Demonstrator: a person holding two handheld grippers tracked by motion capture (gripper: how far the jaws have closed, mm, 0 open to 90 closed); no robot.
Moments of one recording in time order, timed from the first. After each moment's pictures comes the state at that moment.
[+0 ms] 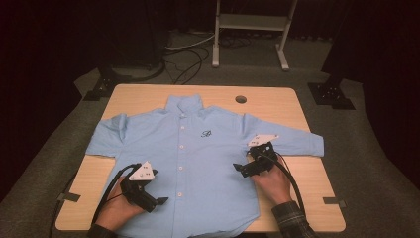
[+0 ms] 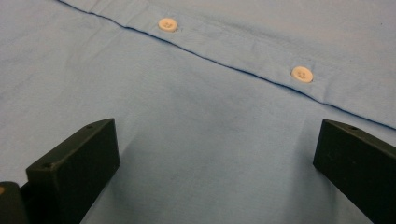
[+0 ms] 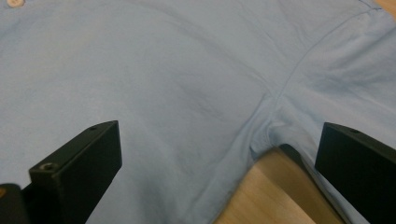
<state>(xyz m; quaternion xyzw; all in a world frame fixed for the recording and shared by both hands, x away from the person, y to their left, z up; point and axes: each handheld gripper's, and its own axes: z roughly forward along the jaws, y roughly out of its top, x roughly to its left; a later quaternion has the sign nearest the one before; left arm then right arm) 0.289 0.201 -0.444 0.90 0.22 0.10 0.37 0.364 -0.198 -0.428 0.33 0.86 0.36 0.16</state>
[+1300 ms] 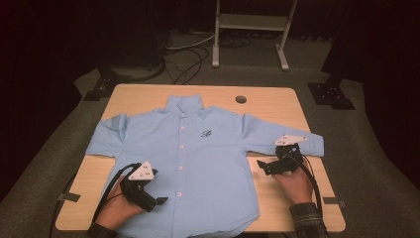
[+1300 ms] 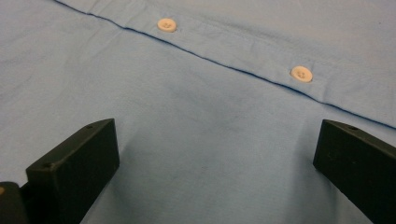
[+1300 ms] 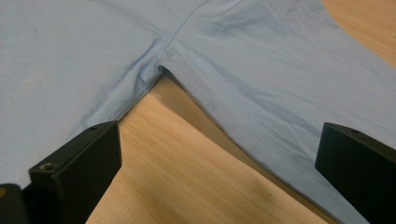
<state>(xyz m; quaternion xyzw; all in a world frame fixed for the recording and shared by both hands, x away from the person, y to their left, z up) 0.291 0.202 -0.444 0.90 0.21 0.09 0.37 0.356 -0.266 -0.425 0.40 0.83 0.34 0.20</state>
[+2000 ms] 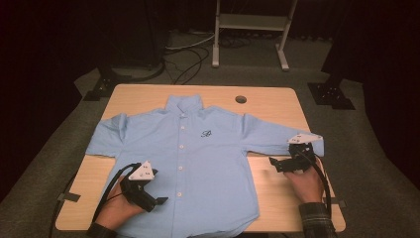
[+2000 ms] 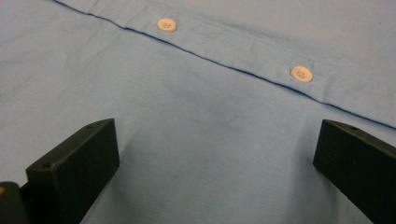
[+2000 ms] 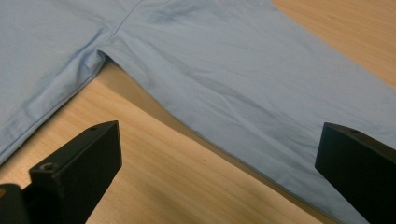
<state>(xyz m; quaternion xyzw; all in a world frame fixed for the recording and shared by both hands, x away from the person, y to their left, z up) 0.291 0.202 -0.444 0.90 0.21 0.09 0.37 0.357 -0.301 -0.422 0.44 0.80 0.34 0.22</state>
